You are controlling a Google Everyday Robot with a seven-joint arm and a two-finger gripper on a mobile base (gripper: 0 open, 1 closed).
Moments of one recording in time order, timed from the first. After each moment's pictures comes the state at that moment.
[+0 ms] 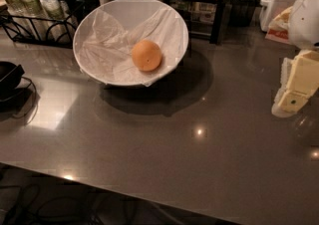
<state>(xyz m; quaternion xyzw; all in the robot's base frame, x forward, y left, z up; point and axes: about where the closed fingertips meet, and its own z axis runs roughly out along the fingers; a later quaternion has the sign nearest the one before) 0.438 -0.217 0.976 -0.60 0.78 -0.03 0.16</state>
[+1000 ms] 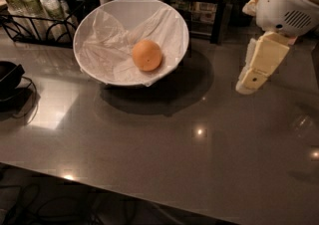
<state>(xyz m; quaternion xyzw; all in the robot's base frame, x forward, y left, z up) 0.482 -0.175 0.985 -0.60 0.77 -0.02 0.22</state>
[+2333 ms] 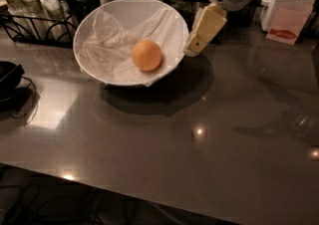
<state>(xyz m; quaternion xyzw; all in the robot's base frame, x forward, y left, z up) 0.583 -0.095 1.003 -0.60 0.73 0.01 0.33</state>
